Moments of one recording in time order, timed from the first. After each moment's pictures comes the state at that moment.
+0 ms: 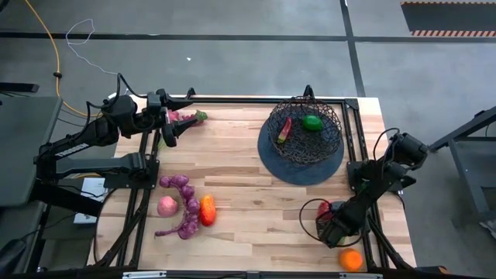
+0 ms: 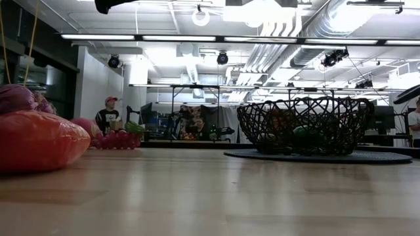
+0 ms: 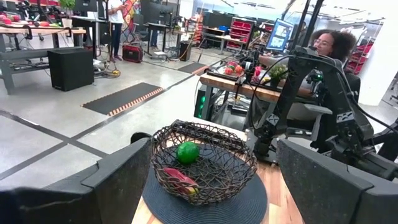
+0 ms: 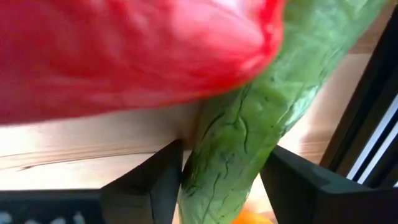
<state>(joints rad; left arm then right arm) 0.46 0.66 0.87 -0.26 0.01 -0.15 0.86 1.63 0.81 -0.72 -0.31 2.39</state>
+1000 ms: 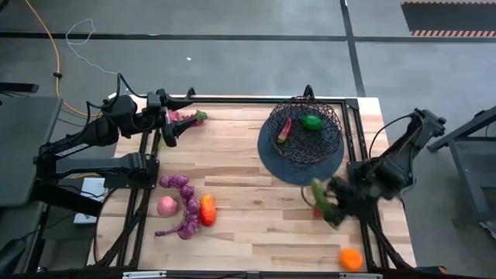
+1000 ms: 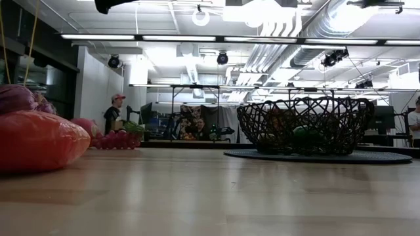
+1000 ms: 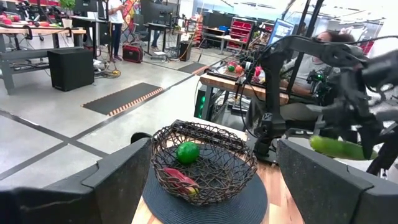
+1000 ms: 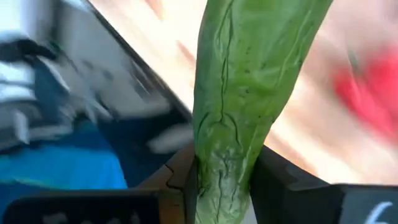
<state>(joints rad) 0.46 0.66 0.87 -0.26 0.01 -0.15 0.72 1.11 1.10 -0.88 0.14 1.62</state>
